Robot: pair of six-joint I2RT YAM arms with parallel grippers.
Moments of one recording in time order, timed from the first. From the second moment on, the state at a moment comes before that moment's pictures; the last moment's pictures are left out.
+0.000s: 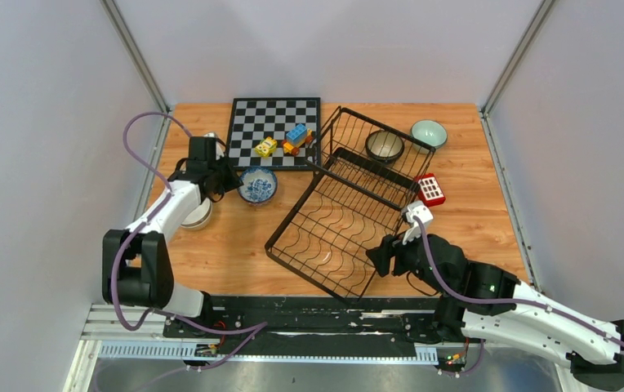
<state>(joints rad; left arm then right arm) -0.07 1.45 0.95 -0.32 0.09 -0.48 1.13 0.47 0.60 -0.56 0.40 0.48</state>
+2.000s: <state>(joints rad) -0.30 1.09 1.08 -0.35 -0.04 -0.30 1.13 0.49 0.77 -0.59 0.50 0.37</state>
